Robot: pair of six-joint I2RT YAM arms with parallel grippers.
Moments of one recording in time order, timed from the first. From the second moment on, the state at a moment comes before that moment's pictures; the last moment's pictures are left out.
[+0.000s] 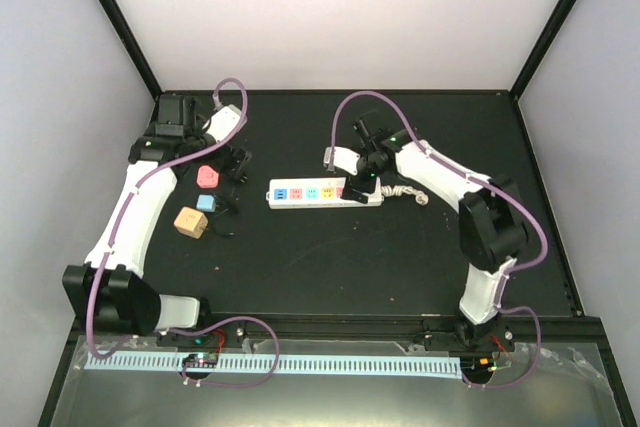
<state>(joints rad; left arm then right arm) -0.07 1.35 1.31 -0.77 0.29 0.50 0.55 1.81 1.41 -0.70 -0.28 -0.80</state>
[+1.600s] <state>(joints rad) -0.07 1.16 1.15 -0.71 0.33 0.41 0.27 2.05 1.57 -0.85 -0.20 -0.71</state>
